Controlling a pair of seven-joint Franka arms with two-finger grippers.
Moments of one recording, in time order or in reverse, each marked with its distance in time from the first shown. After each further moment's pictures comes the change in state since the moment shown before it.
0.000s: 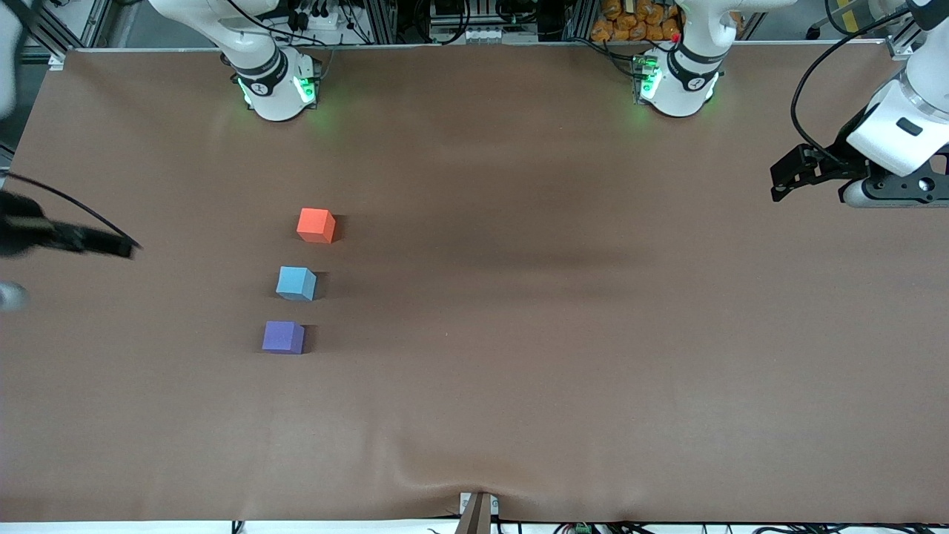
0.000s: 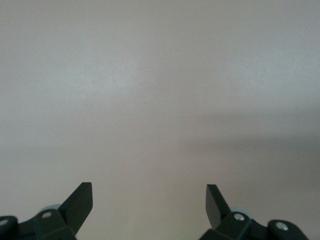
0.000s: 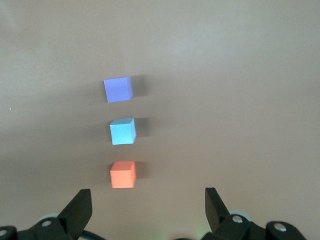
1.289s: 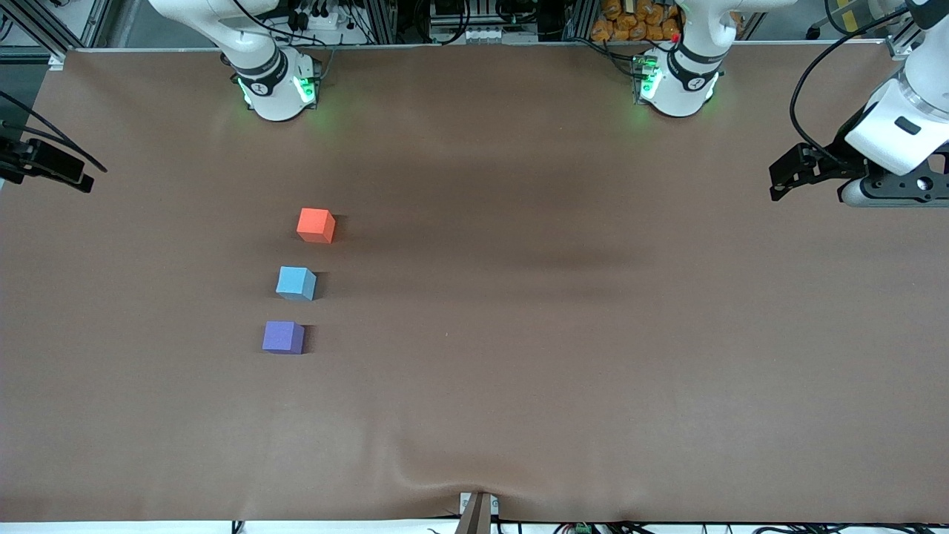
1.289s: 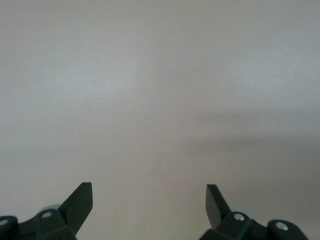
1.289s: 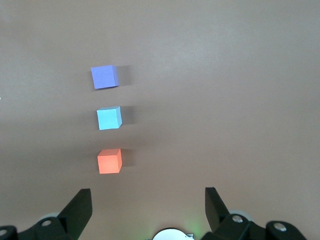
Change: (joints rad) left arm -0.002 0.000 -0.002 0.000 0.000 0.000 0.000; right arm 0.007 -0.229 0.007 -0.259 -0.068 0.055 0.035
